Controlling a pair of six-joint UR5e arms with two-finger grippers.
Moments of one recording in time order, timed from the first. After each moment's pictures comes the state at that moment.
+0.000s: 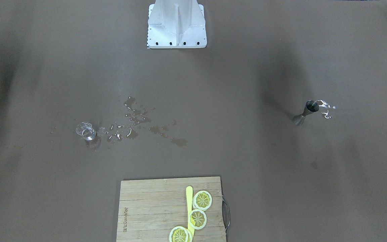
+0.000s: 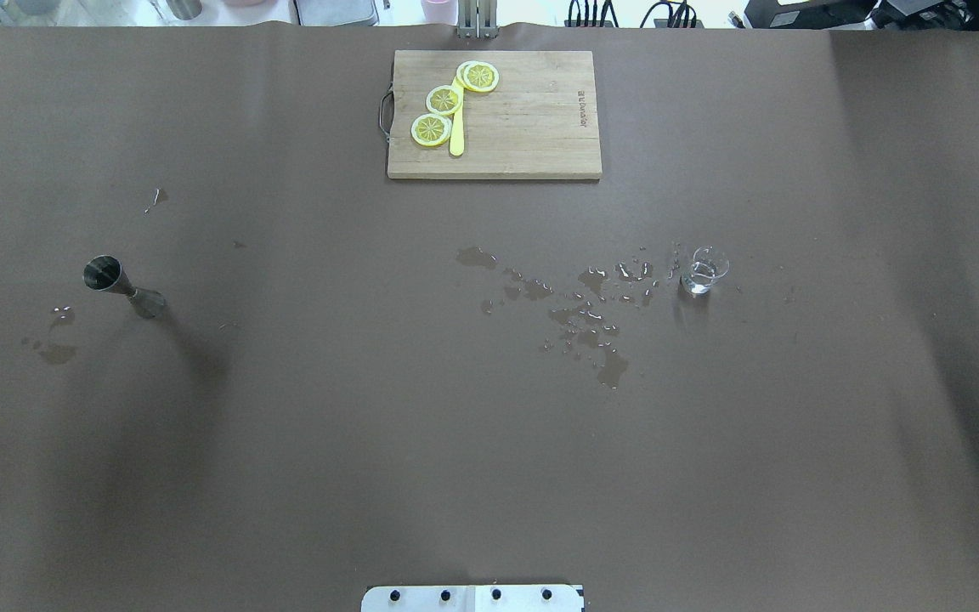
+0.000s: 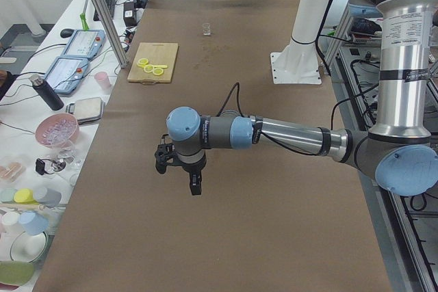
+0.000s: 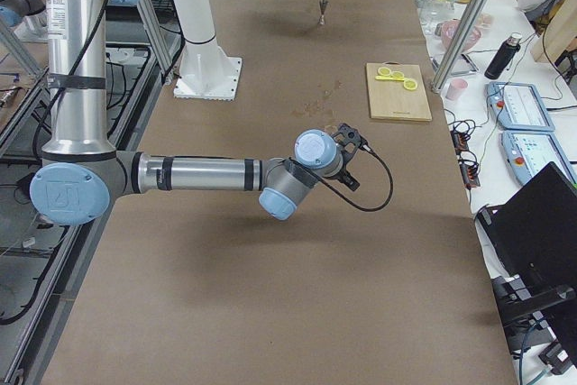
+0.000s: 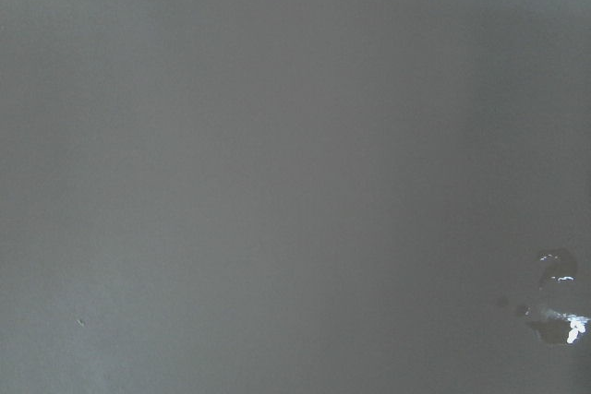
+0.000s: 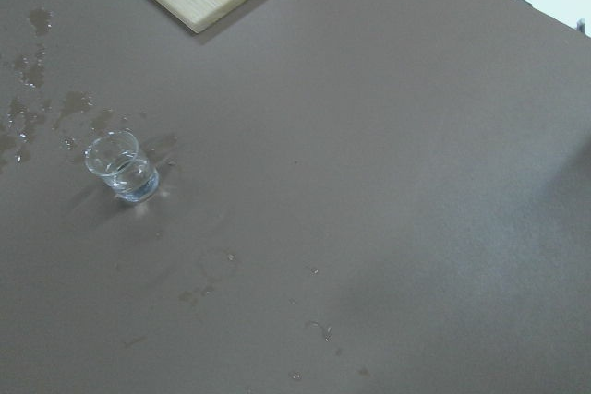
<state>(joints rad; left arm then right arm) -1.55 -1.51 -1.81 -1.40 -2.37 -0.15 1.38 -1.61 1.60 -0.59 2.55 0.04</state>
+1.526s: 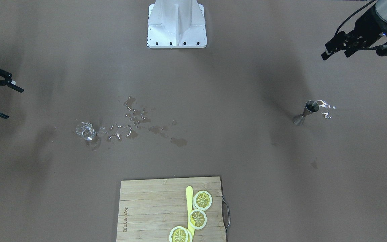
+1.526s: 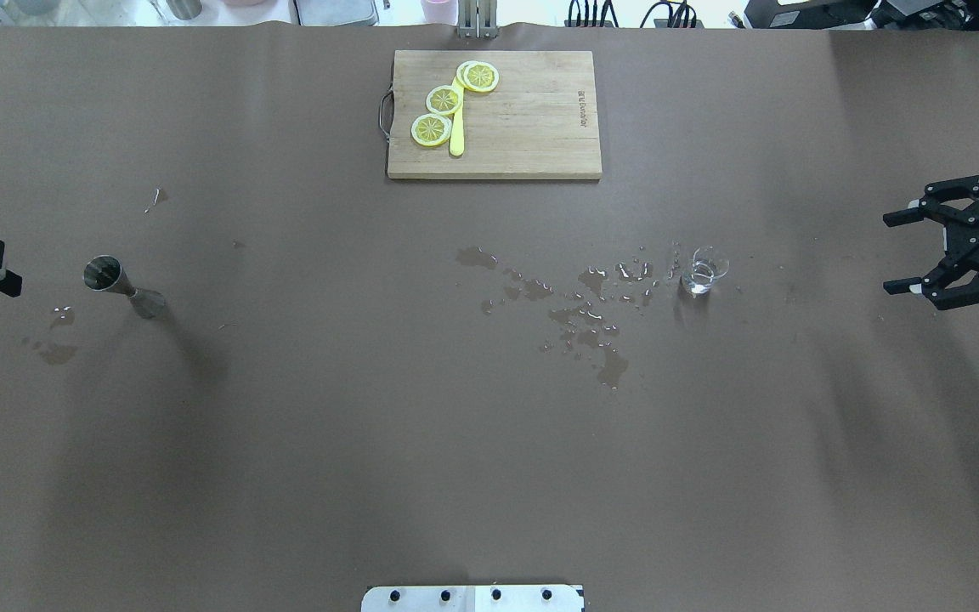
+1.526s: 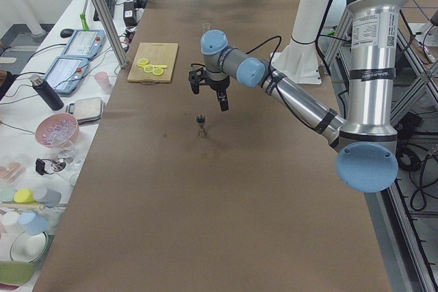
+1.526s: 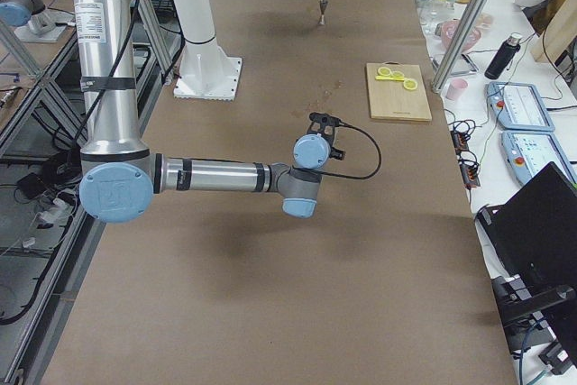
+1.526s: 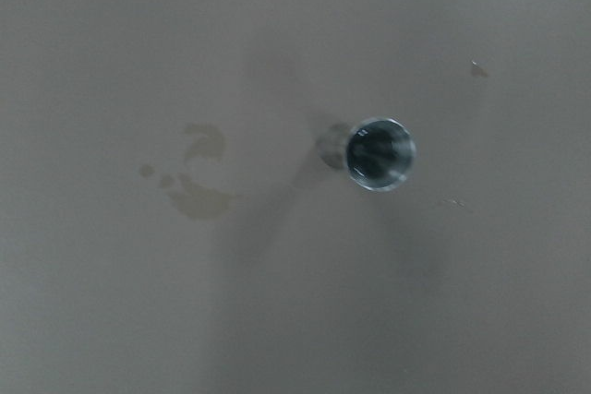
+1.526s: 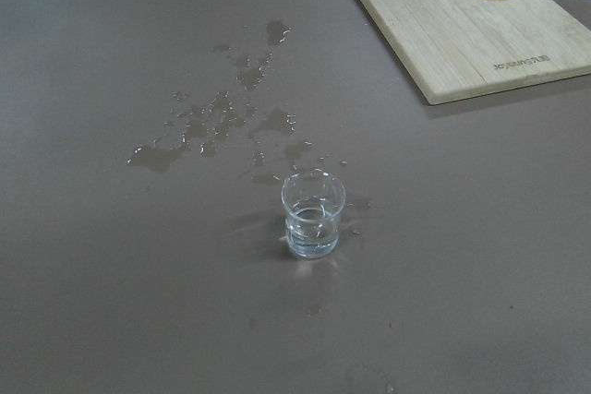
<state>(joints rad) -1.09 -1.56 -2.21 -1.48 -2.42 -0.95 1.15 -1.51 1.42 -0.11 2.55 0.01</state>
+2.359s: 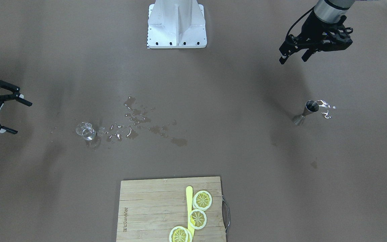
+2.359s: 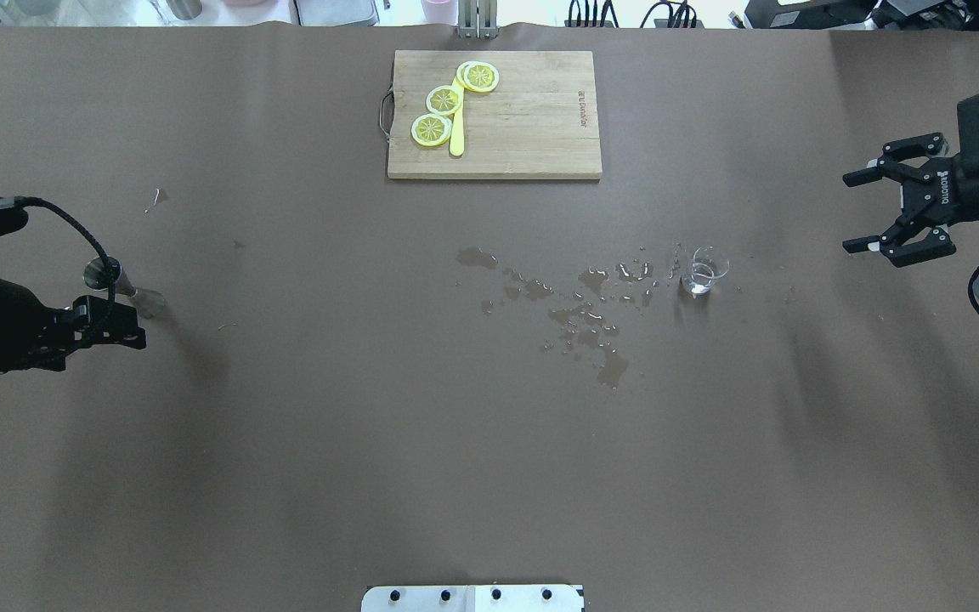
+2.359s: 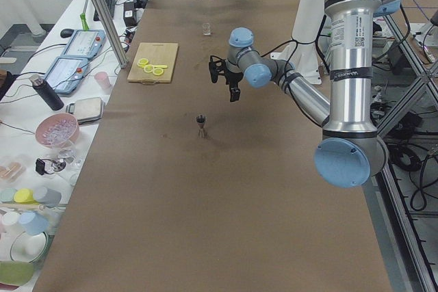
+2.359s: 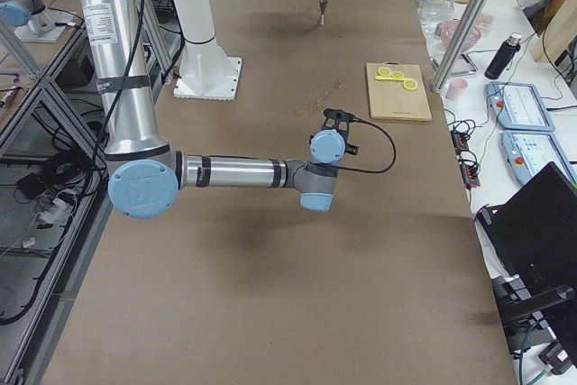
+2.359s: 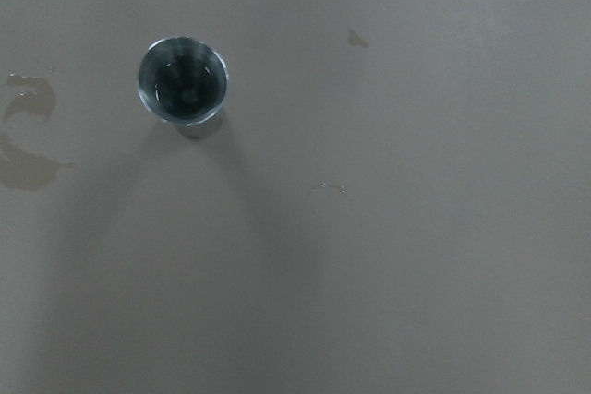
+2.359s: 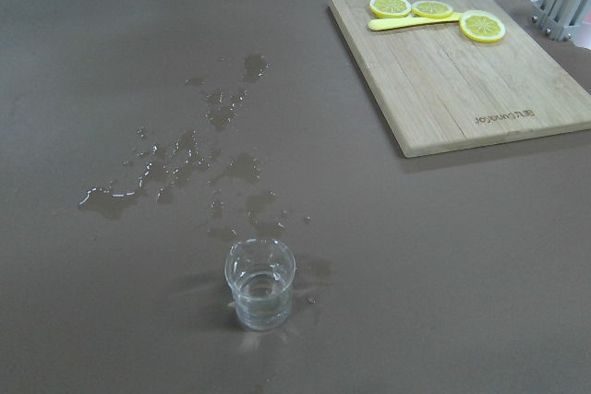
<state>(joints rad) -0.70 -1.44 -2.27 -1.85 -1.95 -1.33 1.15 -1.38 1.35 -0.11 2.55 0.00</state>
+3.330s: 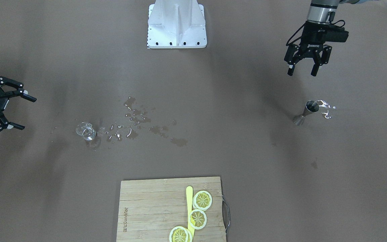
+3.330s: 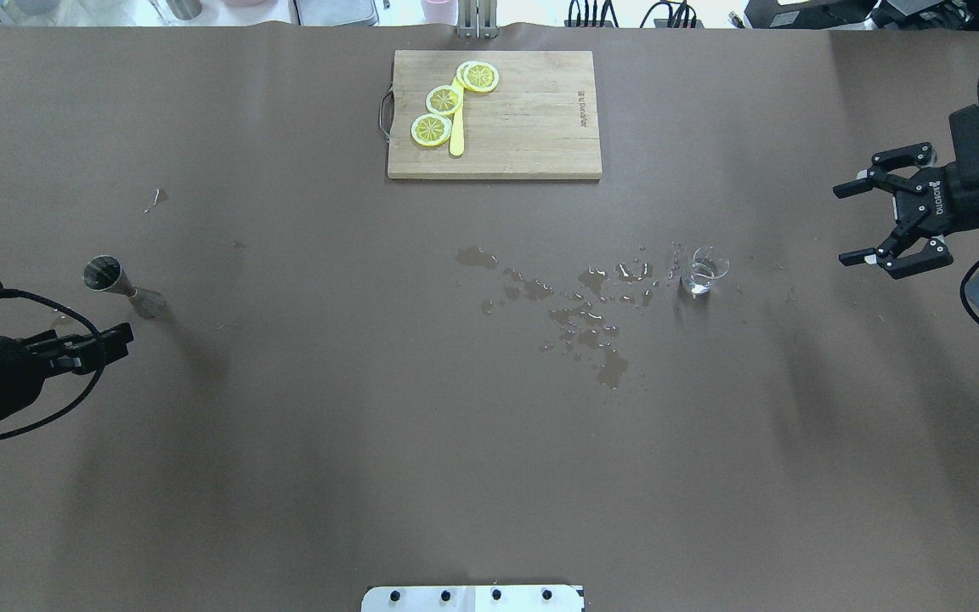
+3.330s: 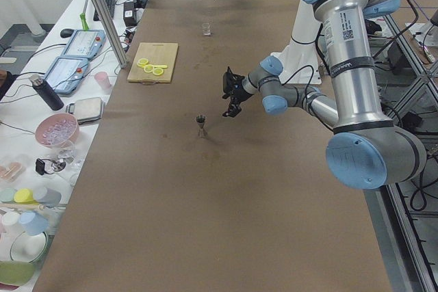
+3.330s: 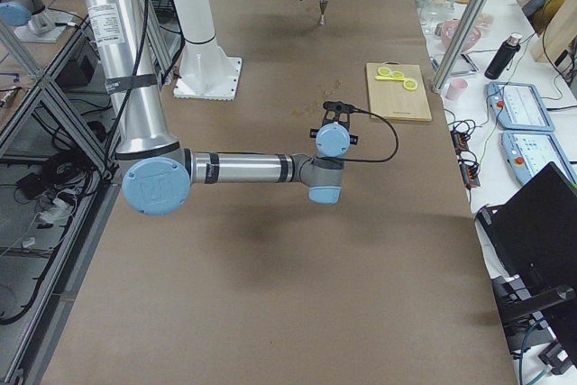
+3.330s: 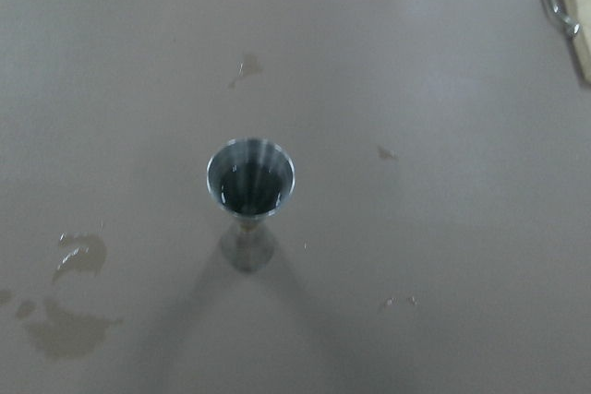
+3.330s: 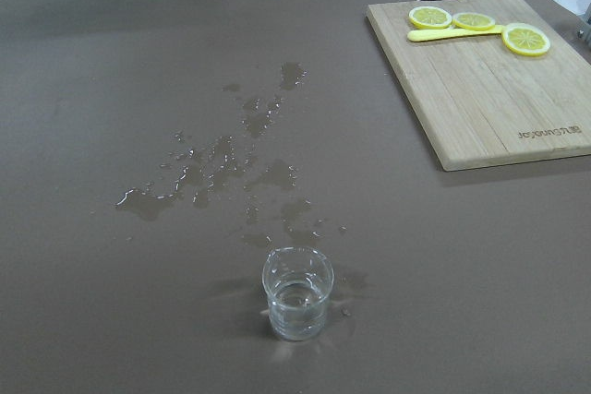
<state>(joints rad) -0.41 -1.25 -2.15 -2.33 -1.22 -1.35 1.14 -1.38 1.32 -0.06 2.59 0.00</state>
